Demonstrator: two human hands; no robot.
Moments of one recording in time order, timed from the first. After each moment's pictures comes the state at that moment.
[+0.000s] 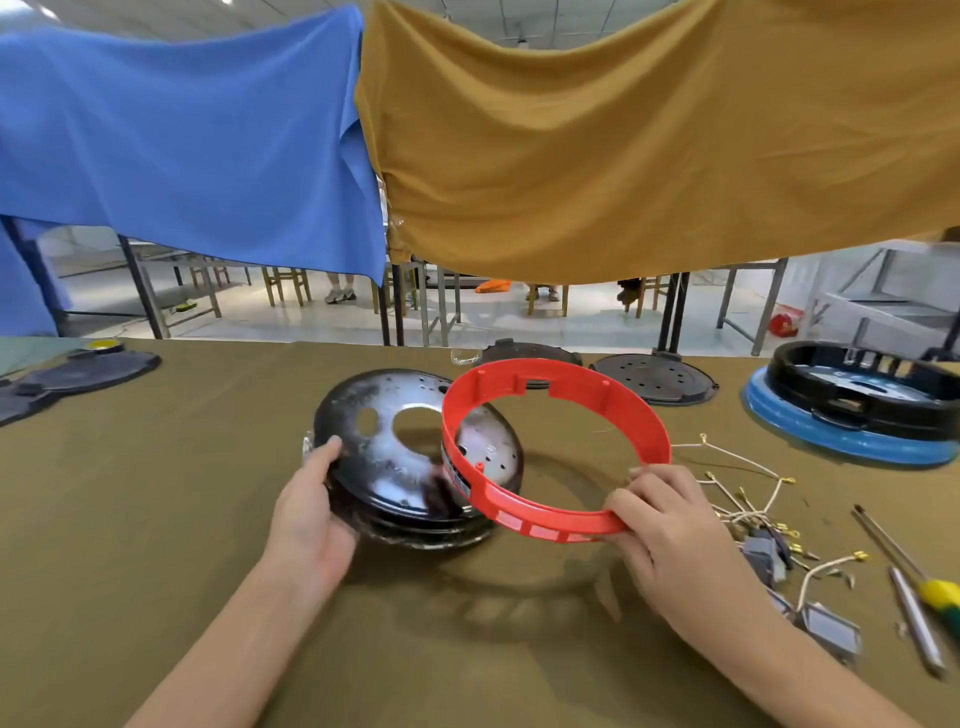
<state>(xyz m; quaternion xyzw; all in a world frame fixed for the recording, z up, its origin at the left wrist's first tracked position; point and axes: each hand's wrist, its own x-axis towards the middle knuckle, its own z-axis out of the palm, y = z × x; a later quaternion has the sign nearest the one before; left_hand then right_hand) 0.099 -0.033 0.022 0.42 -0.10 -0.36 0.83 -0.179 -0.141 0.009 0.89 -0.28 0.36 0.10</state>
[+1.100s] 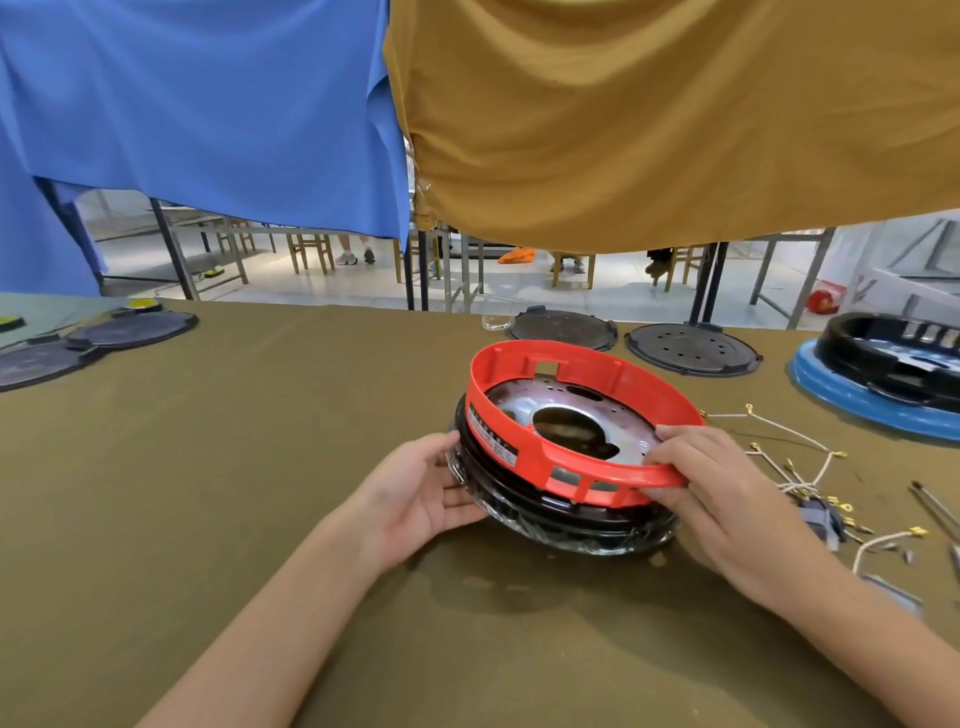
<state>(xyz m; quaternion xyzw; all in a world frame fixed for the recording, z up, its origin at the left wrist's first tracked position) 0.076 -0.031 0.022 0.52 -0.23 -0.56 0.60 -0.184 -0.146 0.018 0.92 -0.22 0.32 -0.07</state>
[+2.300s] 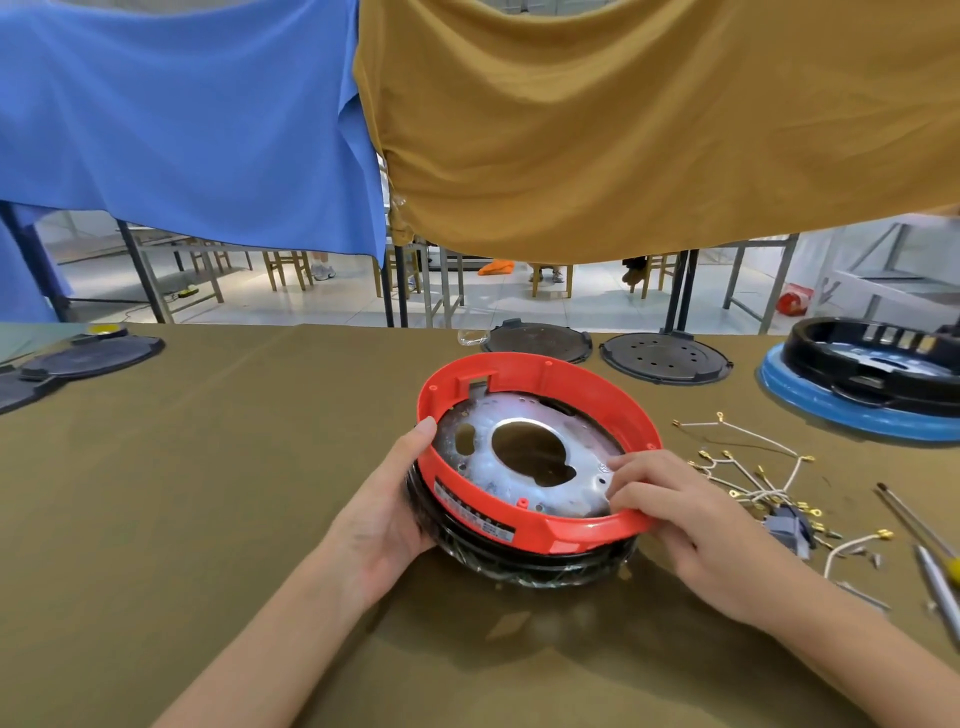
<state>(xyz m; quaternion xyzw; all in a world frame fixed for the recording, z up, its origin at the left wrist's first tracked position) 0.066 -0.030 0.020 0.46 -0.29 -0.52 0.66 -0.190 -0.154 0.017 0.95 -0.15 0.27 -0.09</state>
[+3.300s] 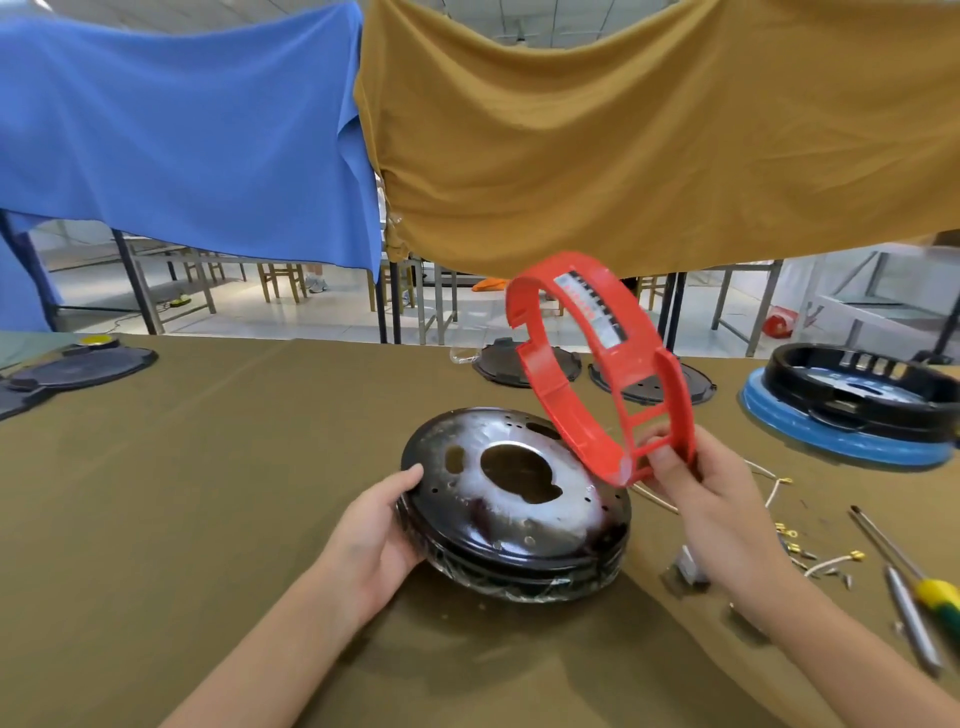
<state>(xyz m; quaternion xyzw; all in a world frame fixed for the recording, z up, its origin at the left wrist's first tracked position) 0.065 -0.037 0.014 0.46 -0.19 -0.52 0.69 -0.177 -0.149 0.043 0.72 -0.28 0.51 -0.39</state>
